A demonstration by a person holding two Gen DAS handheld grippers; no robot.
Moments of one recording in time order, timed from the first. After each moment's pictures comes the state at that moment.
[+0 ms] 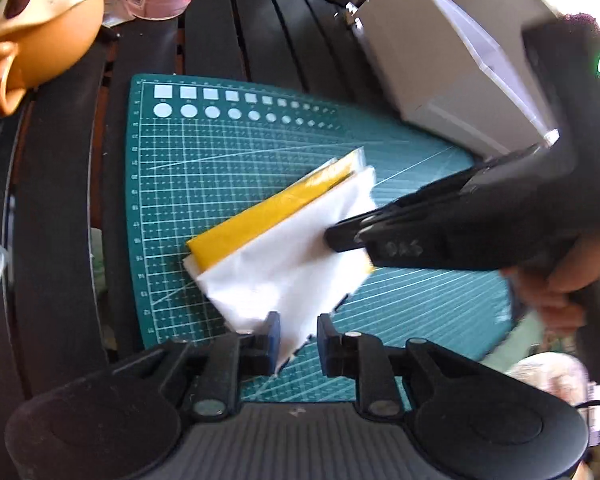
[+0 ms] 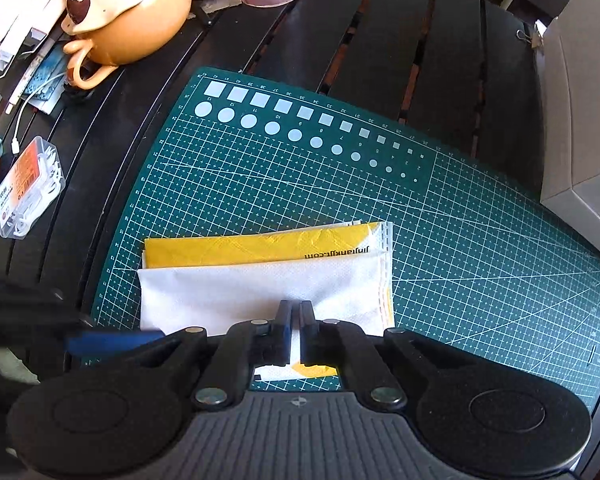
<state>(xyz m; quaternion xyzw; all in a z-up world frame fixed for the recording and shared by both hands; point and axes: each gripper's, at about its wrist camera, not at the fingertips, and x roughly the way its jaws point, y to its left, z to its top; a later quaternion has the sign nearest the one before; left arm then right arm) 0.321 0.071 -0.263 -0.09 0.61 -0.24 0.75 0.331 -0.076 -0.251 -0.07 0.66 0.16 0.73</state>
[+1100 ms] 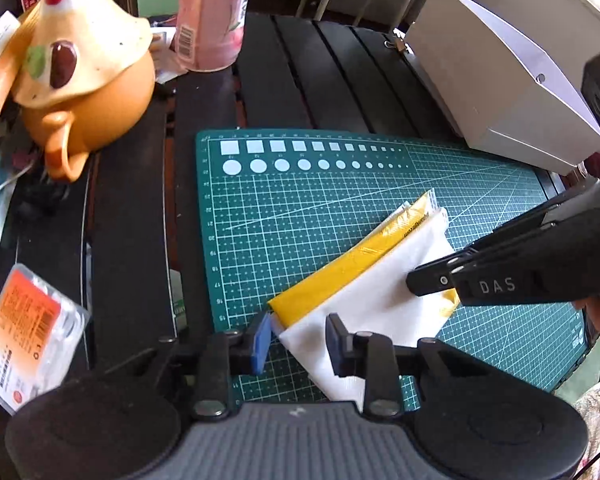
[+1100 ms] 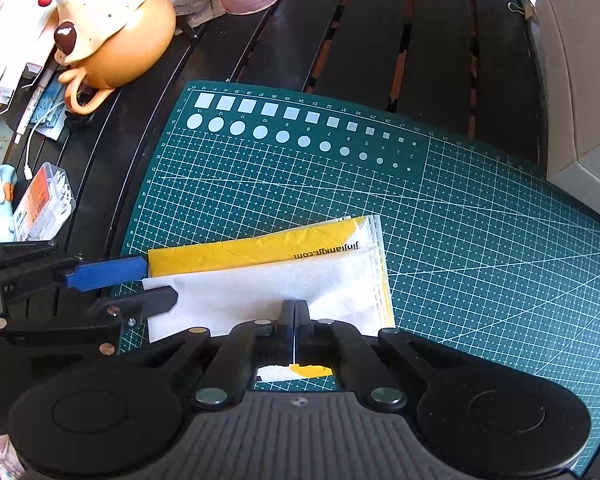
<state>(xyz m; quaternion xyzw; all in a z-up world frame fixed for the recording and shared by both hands) 0.336 0.072 -0.263 -0.02 0.58 -0.16 0.80 0.303 -0.133 -0.241 -0.02 0.67 0.18 0.72</state>
